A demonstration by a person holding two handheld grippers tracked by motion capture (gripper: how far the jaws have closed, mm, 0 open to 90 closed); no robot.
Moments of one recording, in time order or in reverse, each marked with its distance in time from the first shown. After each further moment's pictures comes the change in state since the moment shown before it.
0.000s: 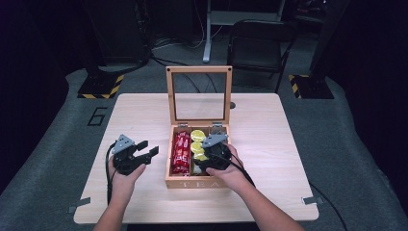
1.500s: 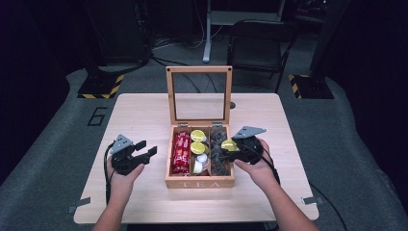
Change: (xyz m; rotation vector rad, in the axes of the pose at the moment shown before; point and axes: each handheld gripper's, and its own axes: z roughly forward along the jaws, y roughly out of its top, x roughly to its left) left arm 0.002 -0.001 -0.002 -0.002 0.010 -0.007; right arm -0.050 -0.025 -0.074 -0.061 -0.130 0.113
